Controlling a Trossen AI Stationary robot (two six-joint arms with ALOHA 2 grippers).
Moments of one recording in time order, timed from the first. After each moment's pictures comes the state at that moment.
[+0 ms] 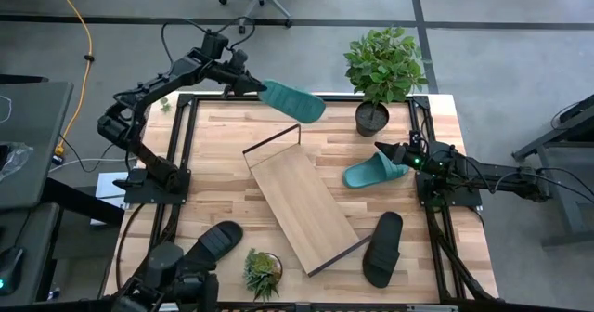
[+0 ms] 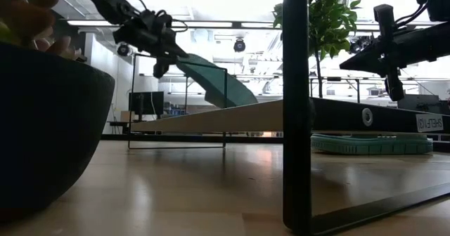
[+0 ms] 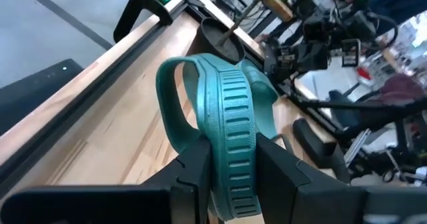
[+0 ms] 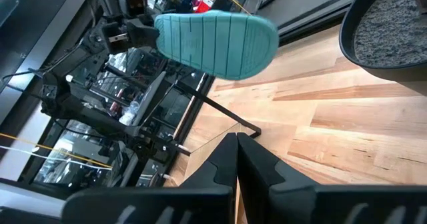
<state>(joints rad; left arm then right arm) 1.14 1.56 1.22 -0.41 0.94 -0.02 -0.17 0.18 0.10 -0.06 0.31 1.02</state>
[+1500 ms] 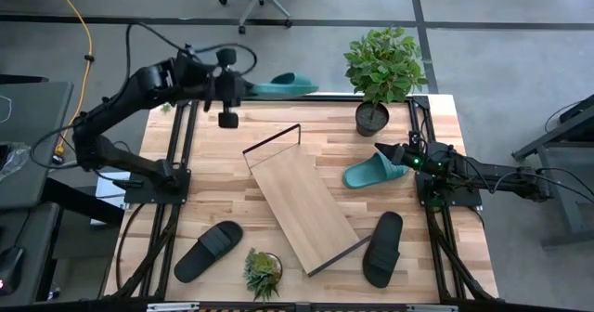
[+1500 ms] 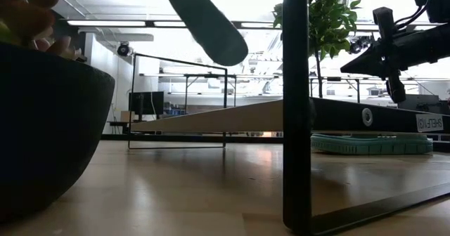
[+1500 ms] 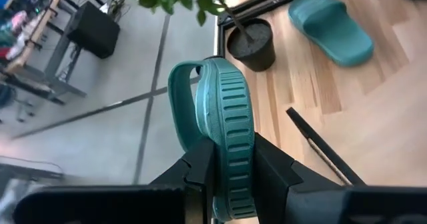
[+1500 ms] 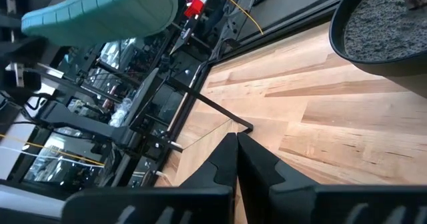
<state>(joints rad) 0.51 1.27 1.64 -0.94 -0.07 0.68 -0.17 0.18 0.10 -0.09 0.32 1.02</state>
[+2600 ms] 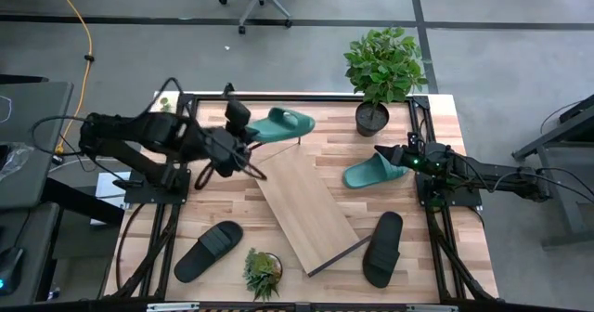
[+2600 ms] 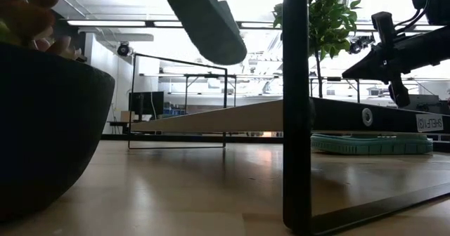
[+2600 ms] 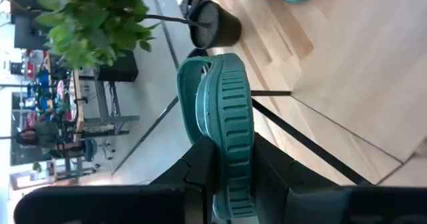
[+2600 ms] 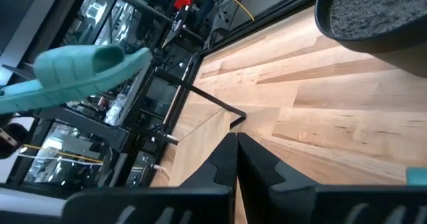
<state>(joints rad) -0.12 1.34 1.64 -1.13 -0.67 0.76 -0.17 0.18 0.10 -0.14 0.30 1.08</state>
